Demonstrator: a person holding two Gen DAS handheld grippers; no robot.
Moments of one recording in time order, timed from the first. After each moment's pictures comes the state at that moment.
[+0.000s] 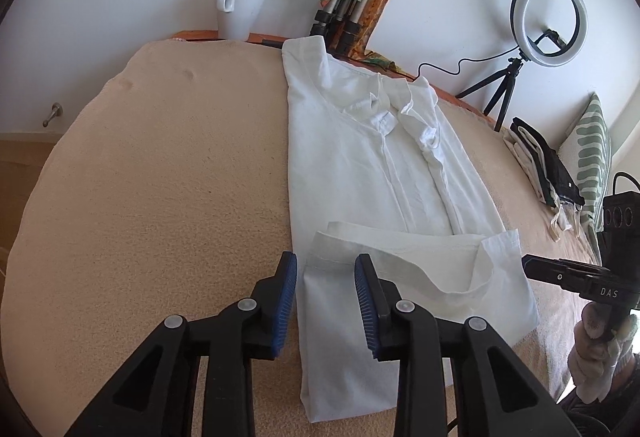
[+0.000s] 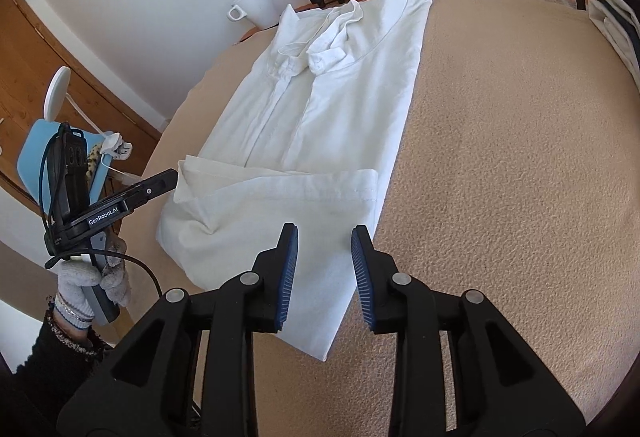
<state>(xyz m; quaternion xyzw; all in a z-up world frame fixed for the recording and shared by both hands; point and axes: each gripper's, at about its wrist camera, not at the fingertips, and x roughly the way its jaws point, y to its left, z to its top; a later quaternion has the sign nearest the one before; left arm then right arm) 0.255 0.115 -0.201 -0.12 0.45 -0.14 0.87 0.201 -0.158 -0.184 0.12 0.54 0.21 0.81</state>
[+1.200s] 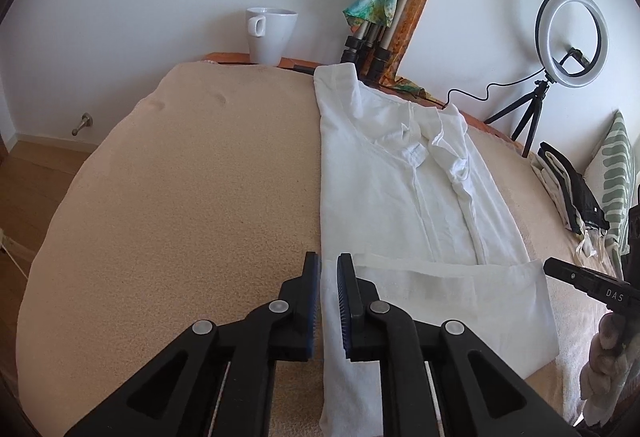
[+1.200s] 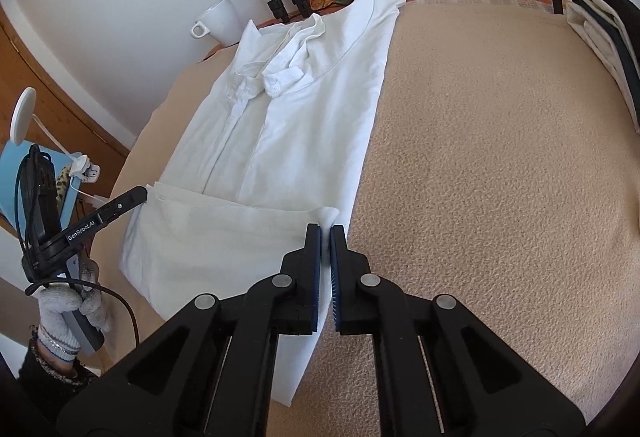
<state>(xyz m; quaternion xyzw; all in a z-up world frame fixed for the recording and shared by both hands) 0.256 0.117 -0.186 -0.11 0.41 -0.09 0.90 0.217 -0.161 -0.188 0.11 0.51 0.14 0.84</state>
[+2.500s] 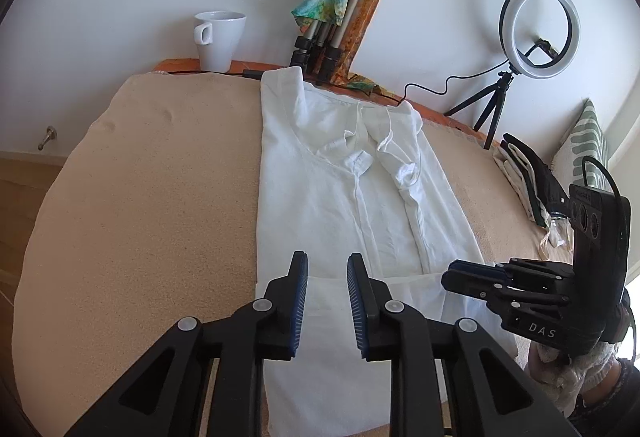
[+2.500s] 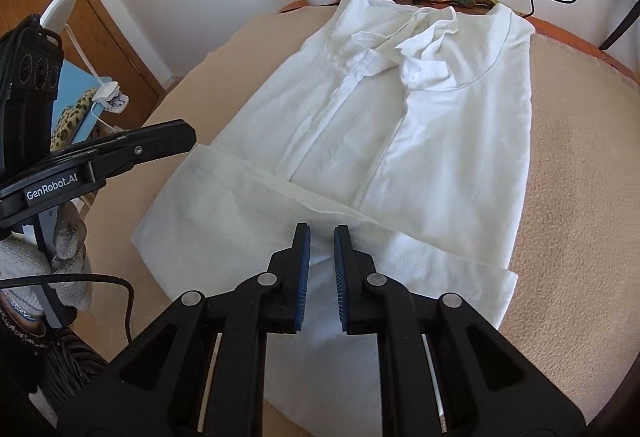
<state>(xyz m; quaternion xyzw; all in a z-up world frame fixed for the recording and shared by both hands) 0.276 0.096 -0.164 -0.11 0.43 -0.15 0.88 0.229 -0.078 -0.203 0.01 0.52 0.24 0.82</state>
